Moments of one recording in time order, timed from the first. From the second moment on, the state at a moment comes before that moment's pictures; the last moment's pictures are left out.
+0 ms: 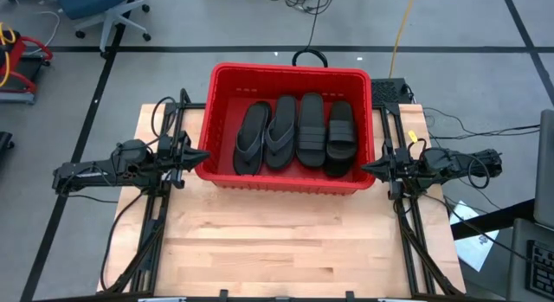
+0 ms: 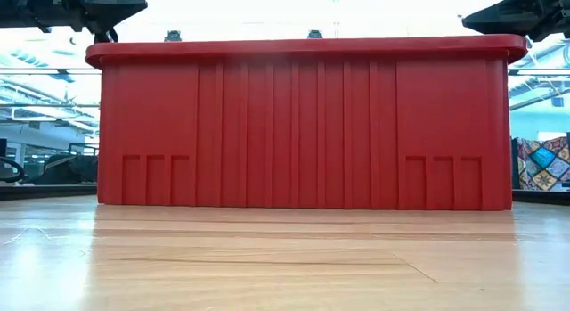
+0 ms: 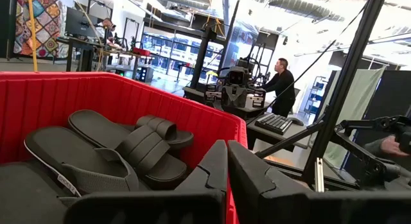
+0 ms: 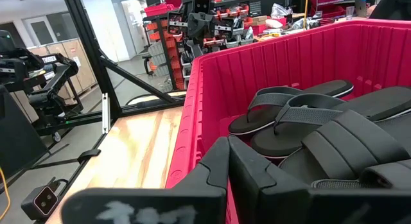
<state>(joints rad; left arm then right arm) 0.09 0.22 0.30 0.06 0.00 -0.26 0.22 0.10 0.36 -0.34 0.26 0.22</state>
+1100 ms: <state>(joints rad) 0.09 0.22 0.30 0.06 0.00 -0.26 0.22 0.10 0.36 -0.34 0.26 0.22</state>
